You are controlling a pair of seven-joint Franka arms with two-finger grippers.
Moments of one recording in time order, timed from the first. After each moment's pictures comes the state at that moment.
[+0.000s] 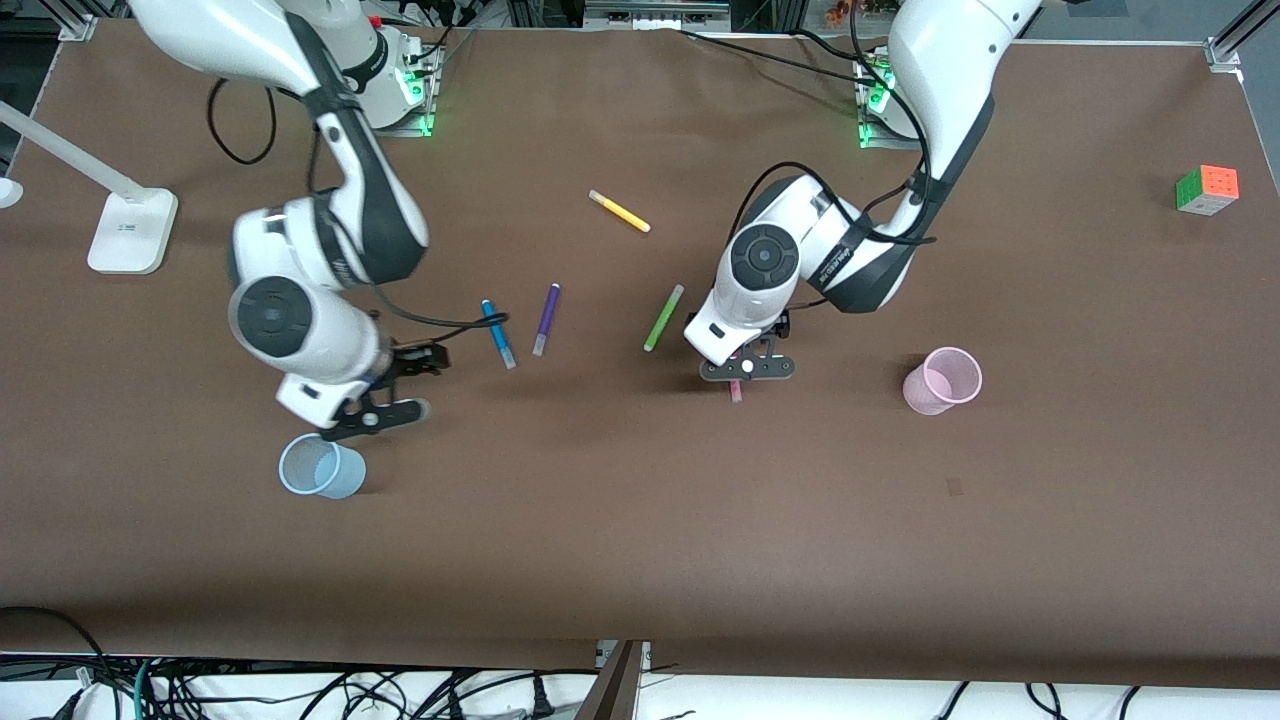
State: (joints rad) left arm -0.34 0.60 -0.30 -1.70 0.12 2.16 -0.73; right arm 0.38 0.52 -0.04 -1.60 0.01 1.98 0.06
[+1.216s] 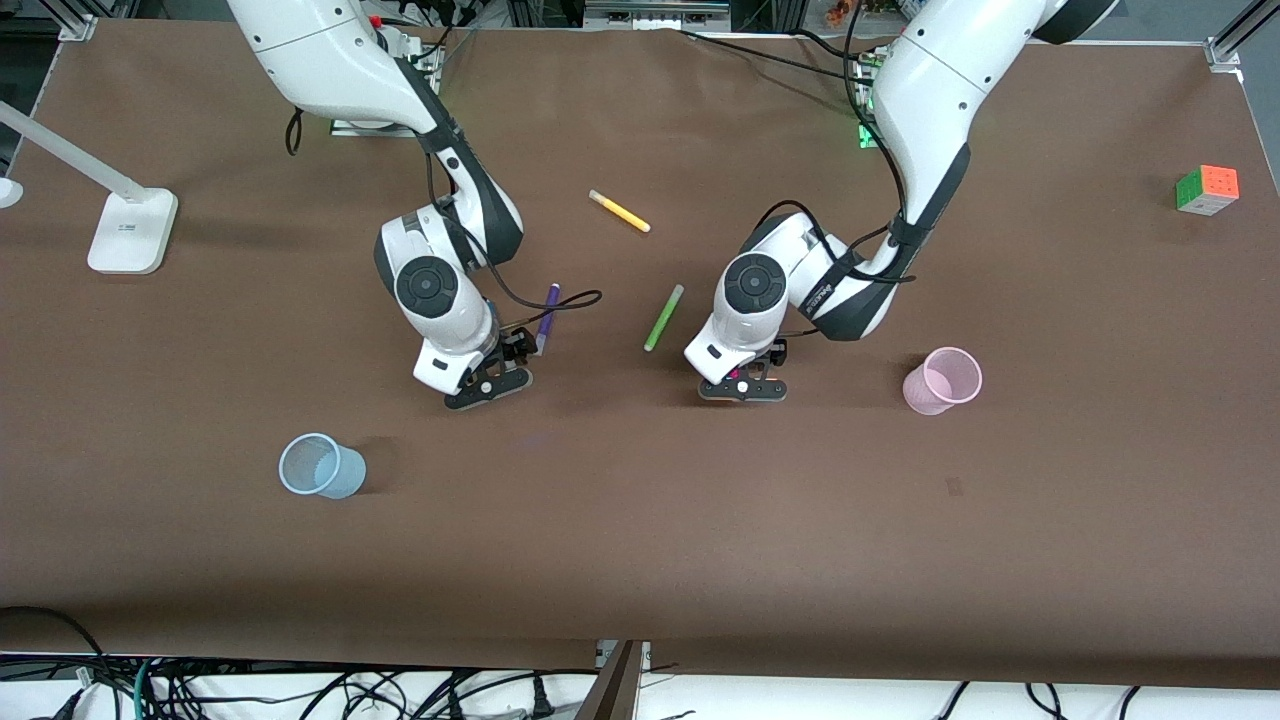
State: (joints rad) left arm -0.34 0.71 -0.29 -1.71 0.25 2.31 -0.73; right arm 0.52 0.59 -0.04 -1.89 0.03 2.45 0.09
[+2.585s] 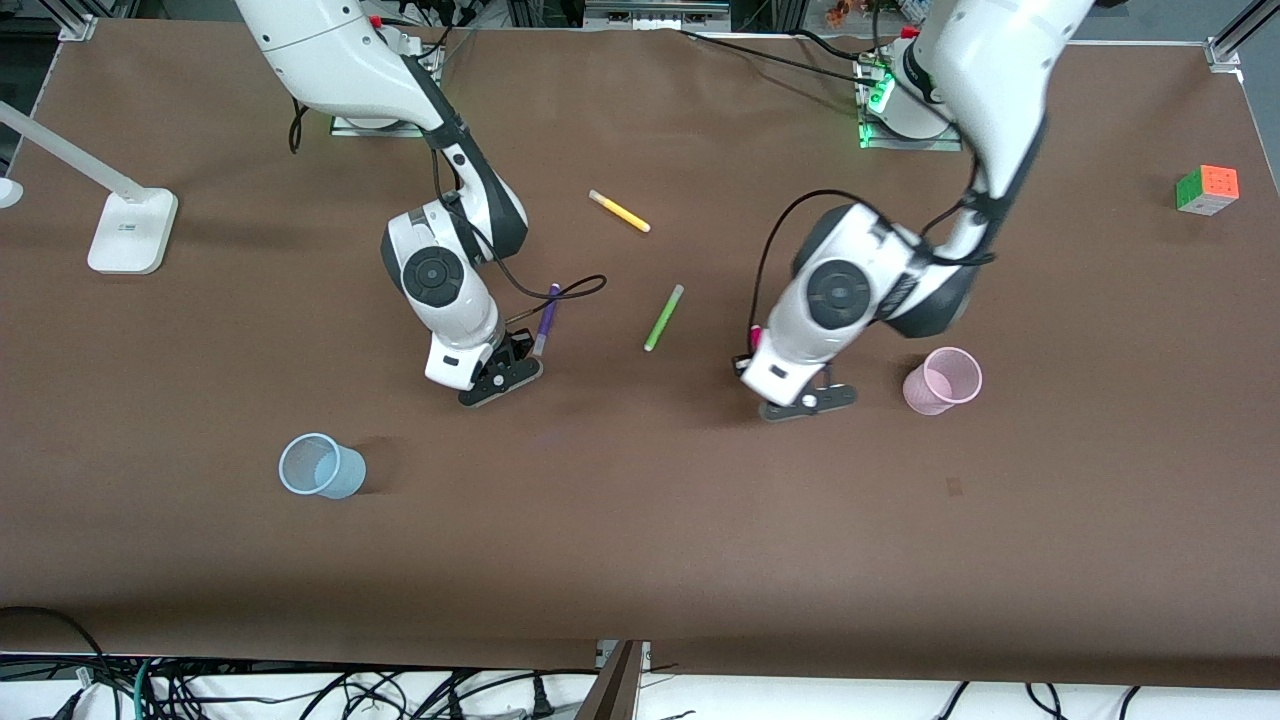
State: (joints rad) left arm -0.19 0.53 -0.29 -1.66 0.00 2.11 -0.78; right arm 0.53 0.58 -0.06 -1.88 0.03 2.52 -0.06
